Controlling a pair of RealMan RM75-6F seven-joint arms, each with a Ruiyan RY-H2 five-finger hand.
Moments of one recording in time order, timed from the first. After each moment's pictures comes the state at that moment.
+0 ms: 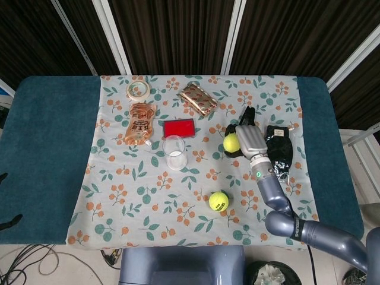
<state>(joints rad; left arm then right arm) 0.01 -1.01 -0.04 -1.75 1.40 1.52 0.11 0.82 -1.50 0.41 -1.45 -0.81 0.92 -0.37</state>
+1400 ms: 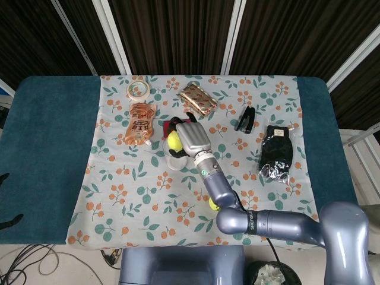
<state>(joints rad) -0.01 -1.01 -0.04 -1.75 1.39 1.49 0.10 1.18 -1.63 0.47 -1.54 -0.46 1.00 -0.56</state>
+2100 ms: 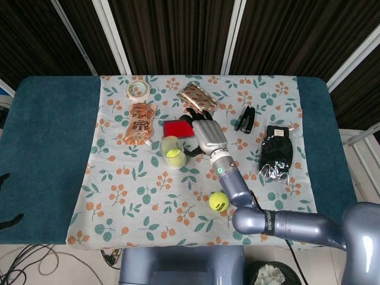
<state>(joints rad) -0.01 -1.01 -0.04 -1.75 1.37 1.48 0.11 1.10 -1.49 0.44 -1.65 -0.46 1.02 -0.51</state>
